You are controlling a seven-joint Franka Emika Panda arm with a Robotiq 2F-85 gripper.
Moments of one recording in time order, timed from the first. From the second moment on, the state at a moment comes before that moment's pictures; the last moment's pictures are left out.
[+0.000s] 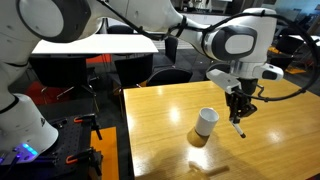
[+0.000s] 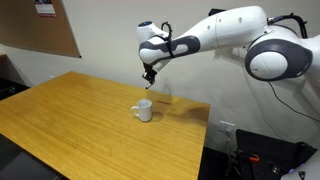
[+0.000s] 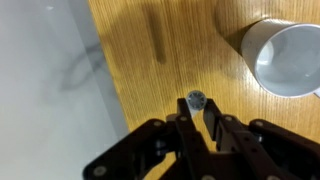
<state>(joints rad) -0.20 0.77 -0.17 -1.12 -0.11 2.01 -0.03</state>
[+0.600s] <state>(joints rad) -0.14 0.61 -0.24 -1.48 -0.24 2.18 0.15</state>
